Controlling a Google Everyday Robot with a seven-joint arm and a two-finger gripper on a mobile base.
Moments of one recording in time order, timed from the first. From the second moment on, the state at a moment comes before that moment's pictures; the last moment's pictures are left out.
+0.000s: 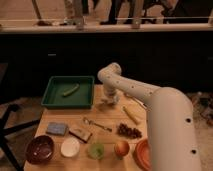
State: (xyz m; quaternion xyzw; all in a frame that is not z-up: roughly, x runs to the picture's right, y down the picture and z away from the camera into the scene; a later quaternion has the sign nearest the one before) arm 0.035 0.074 0.926 -0.30 -0.03 -0.07 0.95
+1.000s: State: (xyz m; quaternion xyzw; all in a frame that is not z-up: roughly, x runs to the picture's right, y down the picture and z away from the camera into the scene) arm -0.043 0.101 0.804 -0.24 -0.14 -0.19 0.94
